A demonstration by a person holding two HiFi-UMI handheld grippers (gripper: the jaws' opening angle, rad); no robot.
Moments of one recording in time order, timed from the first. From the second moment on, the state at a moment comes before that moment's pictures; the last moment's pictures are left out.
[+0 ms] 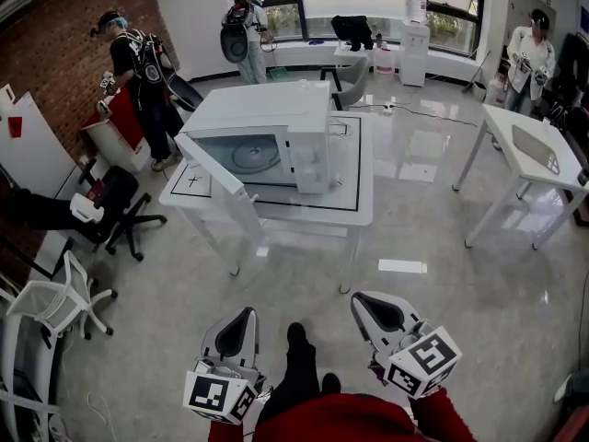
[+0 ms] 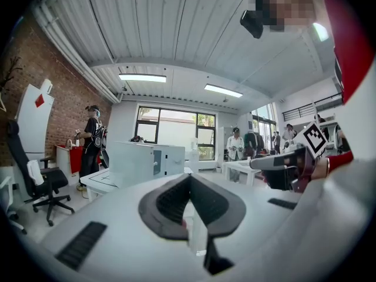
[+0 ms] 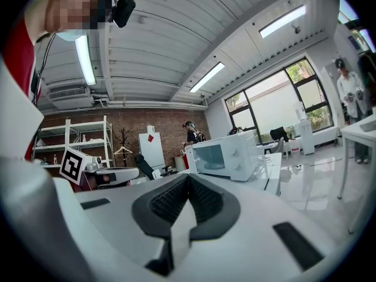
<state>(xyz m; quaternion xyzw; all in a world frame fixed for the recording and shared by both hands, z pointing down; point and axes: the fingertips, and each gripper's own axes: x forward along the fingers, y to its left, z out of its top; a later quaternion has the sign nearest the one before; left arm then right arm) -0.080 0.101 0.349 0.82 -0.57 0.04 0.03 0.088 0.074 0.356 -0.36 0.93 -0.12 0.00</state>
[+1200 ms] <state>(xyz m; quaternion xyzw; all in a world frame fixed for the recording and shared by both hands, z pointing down) -0.152 -0.060 0.381 0.82 -0.56 0.09 0.07 0.013 -0.061 0.369 -0.37 0.92 -0.16 -0.04</state>
